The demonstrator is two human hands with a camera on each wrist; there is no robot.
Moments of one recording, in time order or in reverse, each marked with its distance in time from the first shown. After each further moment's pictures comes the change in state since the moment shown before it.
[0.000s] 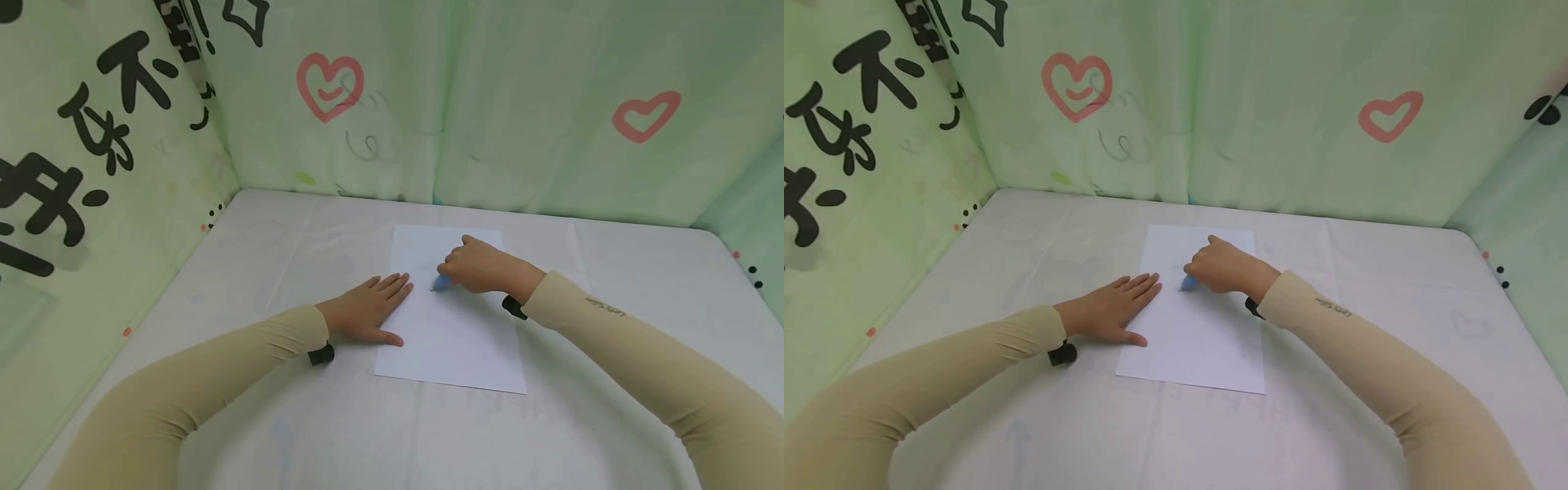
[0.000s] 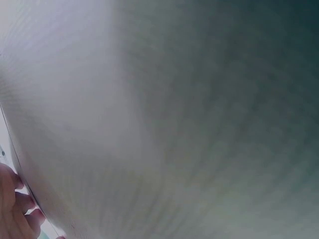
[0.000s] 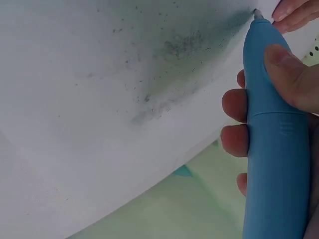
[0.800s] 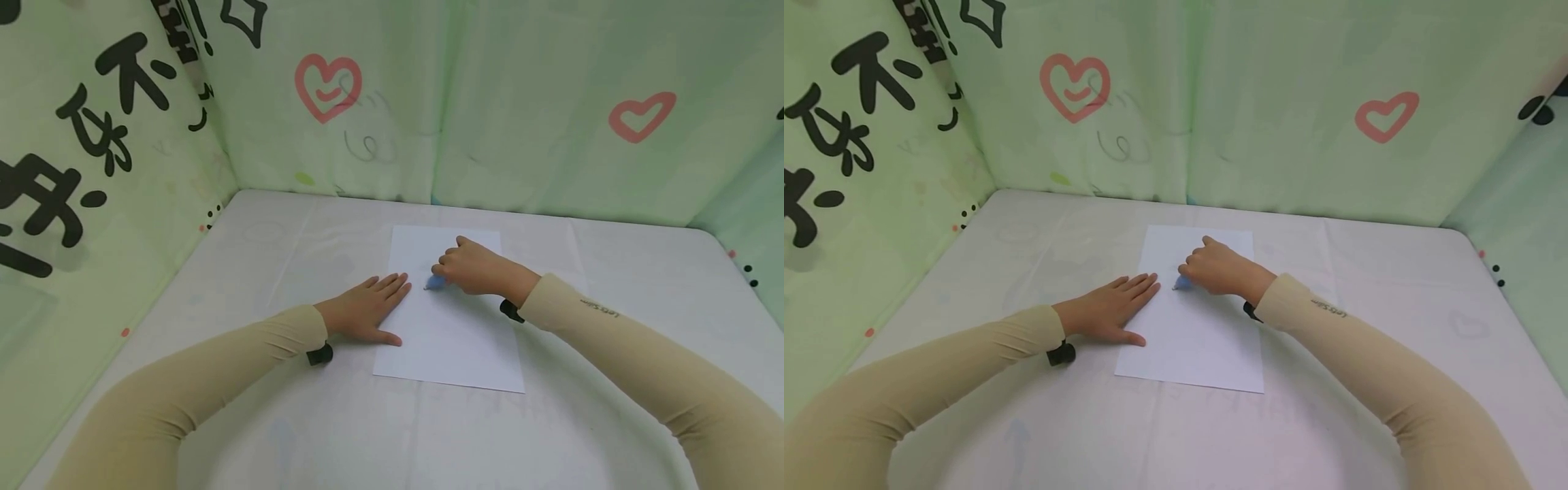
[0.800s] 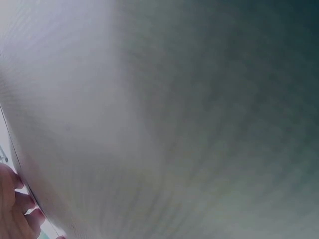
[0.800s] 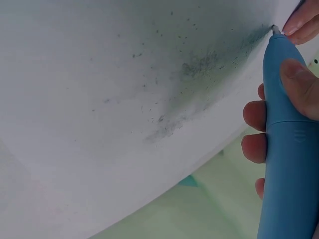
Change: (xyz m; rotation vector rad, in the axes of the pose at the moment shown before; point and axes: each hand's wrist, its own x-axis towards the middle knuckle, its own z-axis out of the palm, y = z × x) left_hand -0.001 0.002 -0.002 0.000 -0.003 0.000; right_hand -0.001 -0.005 0.002 -0.018 0.024 -0.006
